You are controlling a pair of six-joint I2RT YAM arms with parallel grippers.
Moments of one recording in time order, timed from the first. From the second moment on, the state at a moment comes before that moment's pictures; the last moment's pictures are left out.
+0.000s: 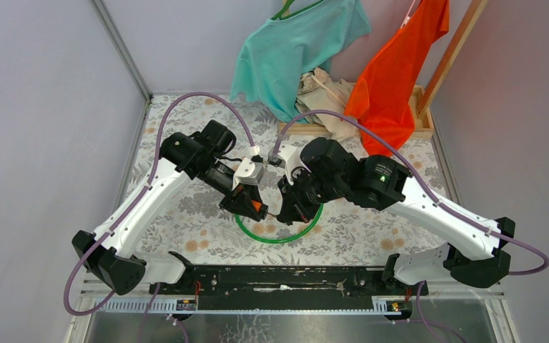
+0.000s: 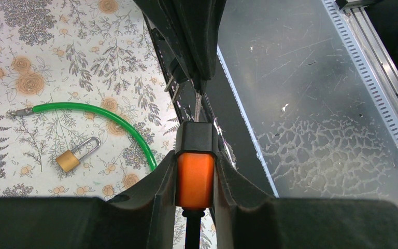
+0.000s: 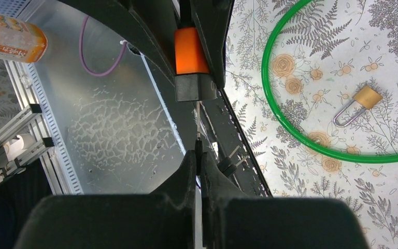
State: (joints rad) left arm -0.56 1.32 1.44 -1.41 1.17 1.07; right arm 1.11 1.32 1.59 -1.02 -0.28 0.27
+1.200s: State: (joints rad) left arm -0.55 1.32 1.44 -1.42 1.16 1.07; right arm 1.11 1.32 1.56 -0.96 -0.30 0.27
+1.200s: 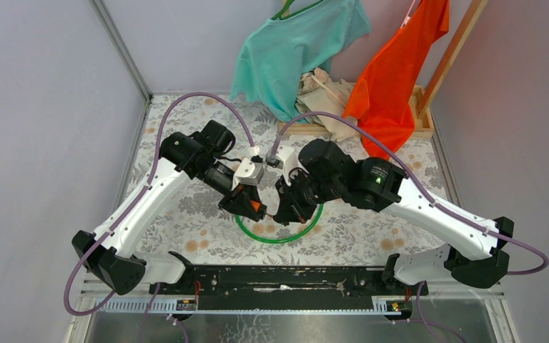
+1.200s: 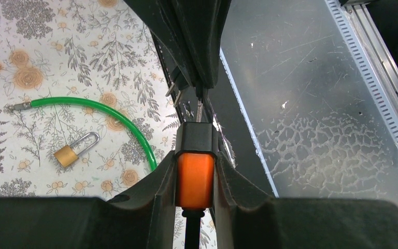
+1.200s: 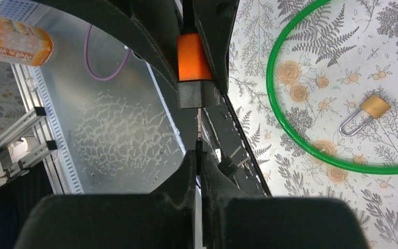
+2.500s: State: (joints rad) left arm -0.54 1.27 1.44 -1.29 0.99 0.86; right arm 0.88 1.21 1.14 -0.35 -0.60 0.68
